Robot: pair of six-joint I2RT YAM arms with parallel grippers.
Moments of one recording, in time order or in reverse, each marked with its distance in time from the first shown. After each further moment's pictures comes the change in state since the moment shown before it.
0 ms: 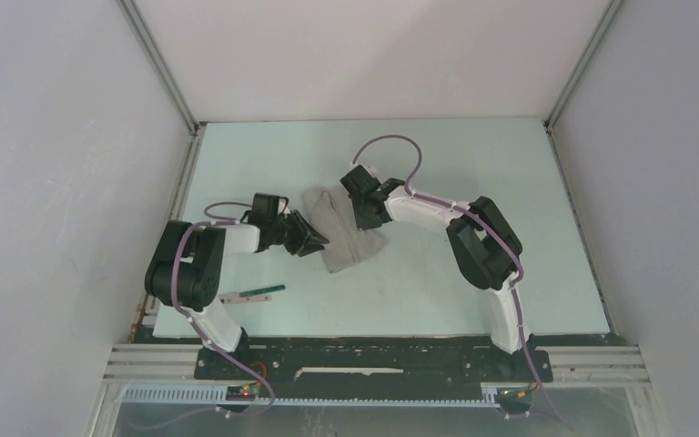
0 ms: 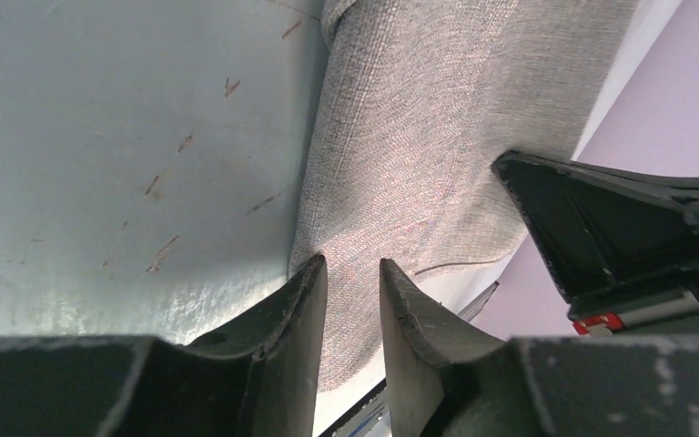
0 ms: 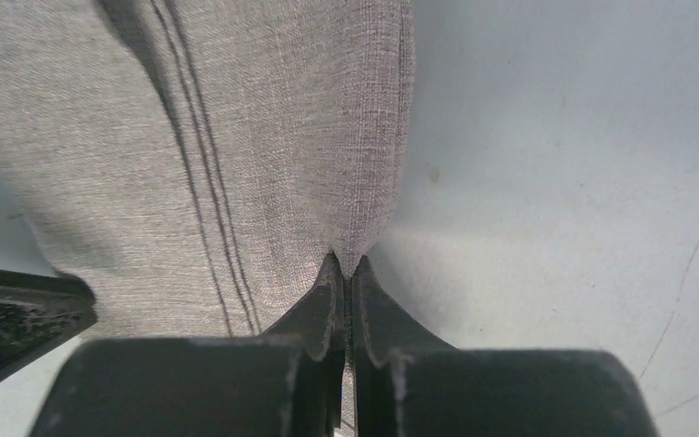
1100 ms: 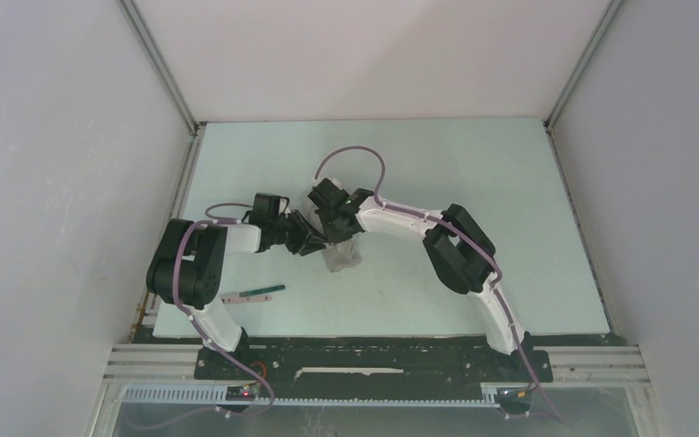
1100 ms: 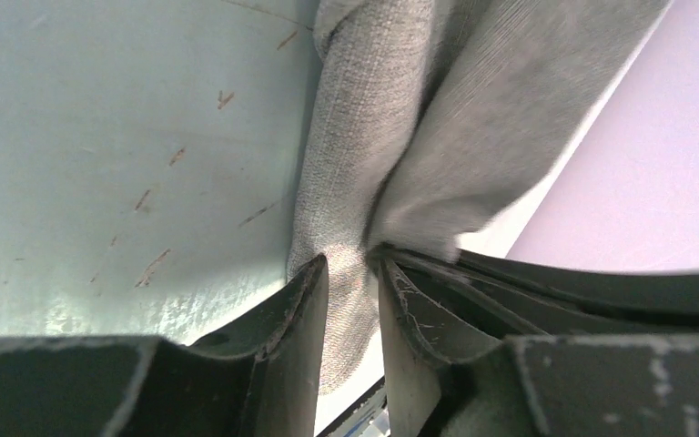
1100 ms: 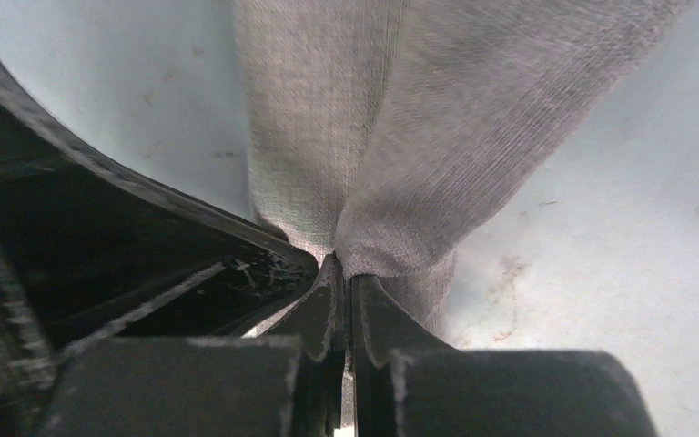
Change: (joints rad) left arm -0.006 0.018 0.000 0.037 0.006 -0.033; right arm 0.159 0.138 0.259 -0.108 -0.022 -0.041
